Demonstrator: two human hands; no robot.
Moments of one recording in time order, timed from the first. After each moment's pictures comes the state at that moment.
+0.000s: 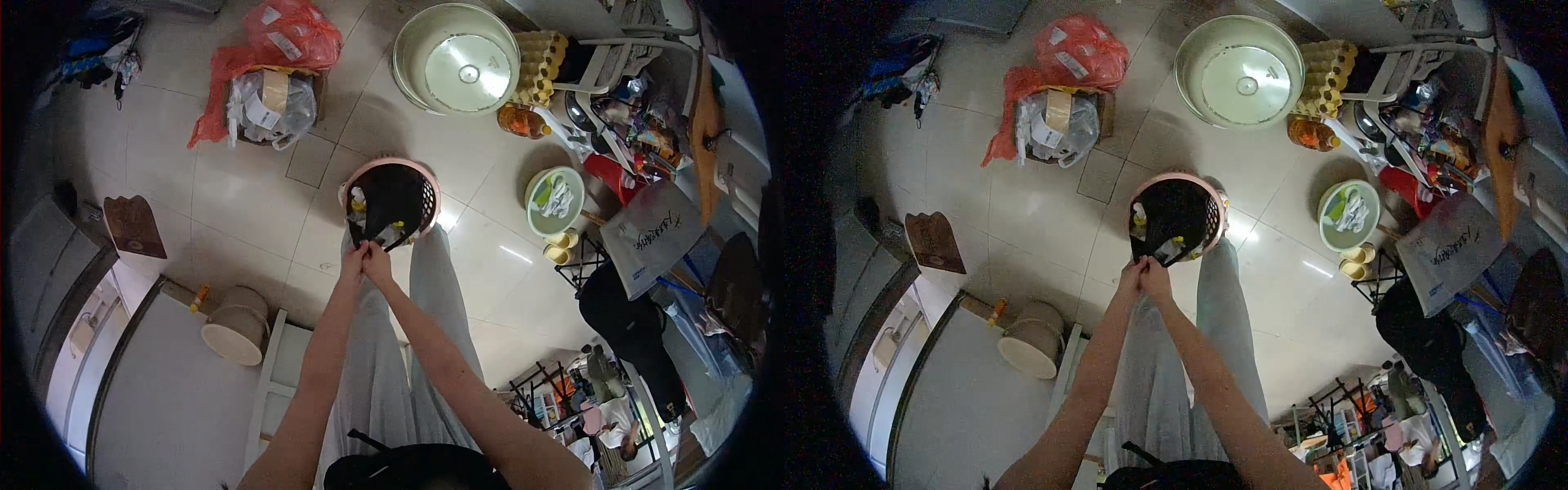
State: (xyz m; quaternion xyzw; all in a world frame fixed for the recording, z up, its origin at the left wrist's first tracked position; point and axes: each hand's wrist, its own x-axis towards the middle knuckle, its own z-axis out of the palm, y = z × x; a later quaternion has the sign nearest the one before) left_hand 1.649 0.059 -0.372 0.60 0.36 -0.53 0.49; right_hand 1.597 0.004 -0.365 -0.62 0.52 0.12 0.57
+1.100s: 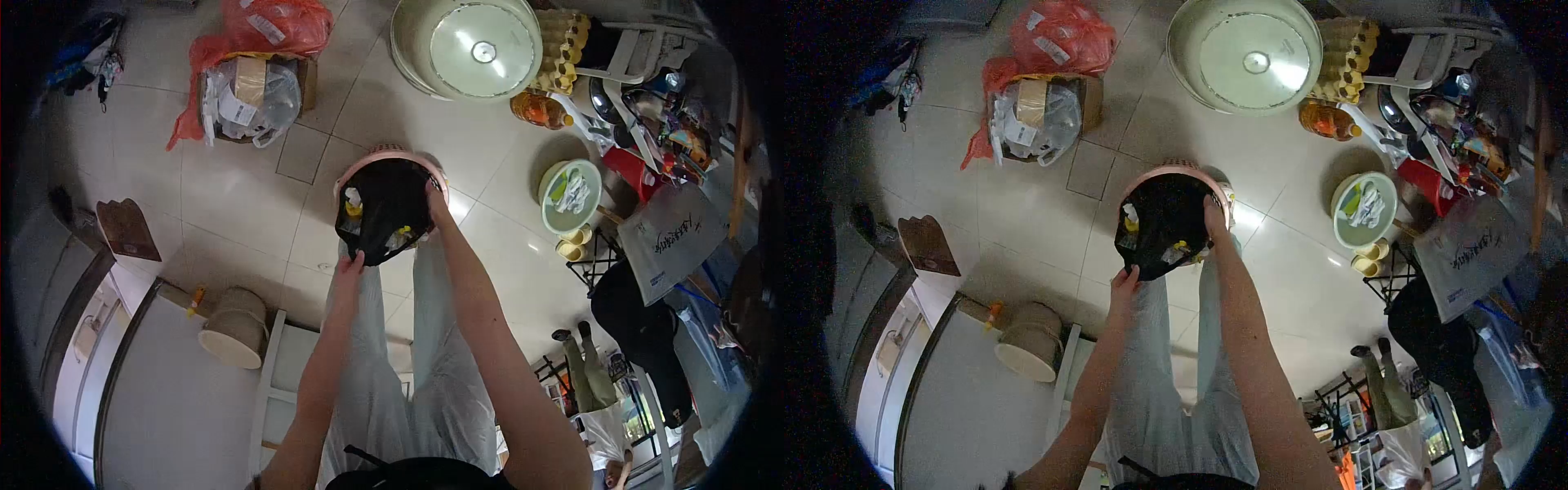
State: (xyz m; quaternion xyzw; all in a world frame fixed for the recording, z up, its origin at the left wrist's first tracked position) left_hand 1.643 0.067 -0.379 0.68 0.31 -0.49 0.45; right_hand 1.513 -0.119 -0.606 -0.40 0.60 0.03 0.69
